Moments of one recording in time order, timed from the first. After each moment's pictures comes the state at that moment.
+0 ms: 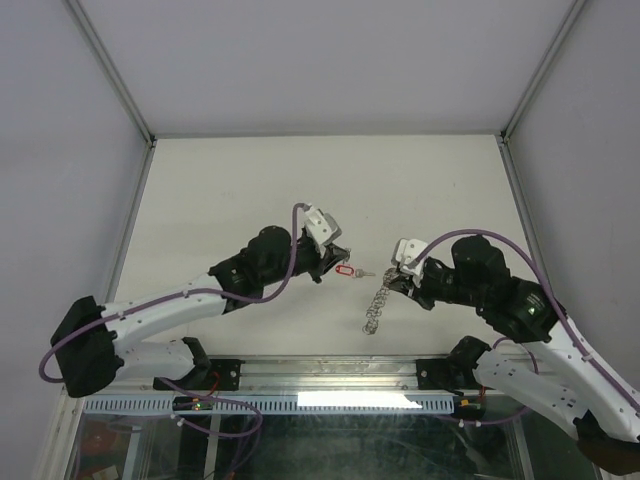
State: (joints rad) left arm -0.97 1.26 0.81 0.19 0.08 -0.06; right arm 0.78 0.62 0.93 -0.85 -0.29 -0.37
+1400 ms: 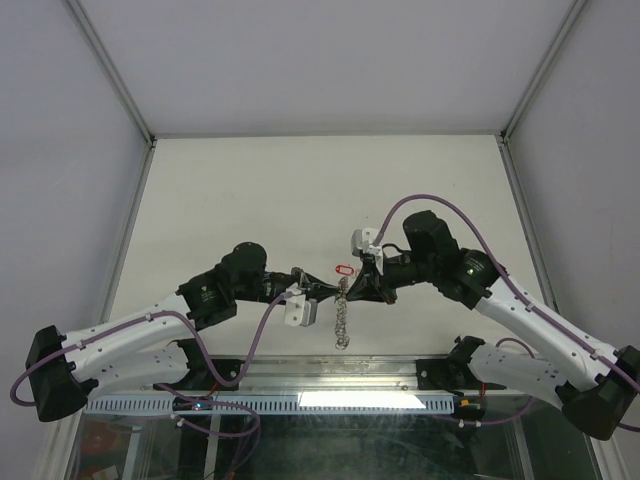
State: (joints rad) left arm -1.00 0.93 0.67 0.04 0.58 0.75; right arm 0.78 0.94 0.89 -0.56 -0.79 -0.30
